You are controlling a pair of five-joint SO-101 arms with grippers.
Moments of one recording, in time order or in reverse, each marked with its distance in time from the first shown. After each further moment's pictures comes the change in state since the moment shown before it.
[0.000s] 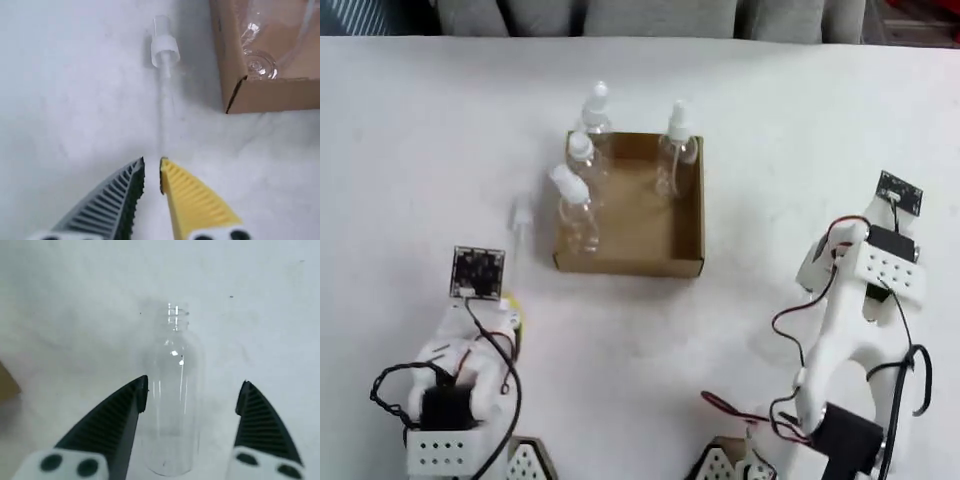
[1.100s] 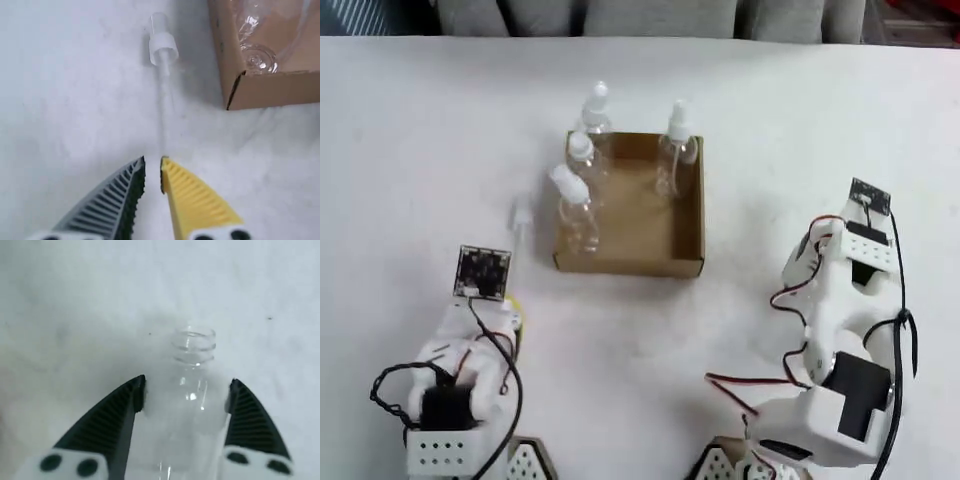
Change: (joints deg) left arm 0.0 0.0 0.0 0.0 -1.9; right arm -2.7 14.6 -0.2 -10.8 -0.2
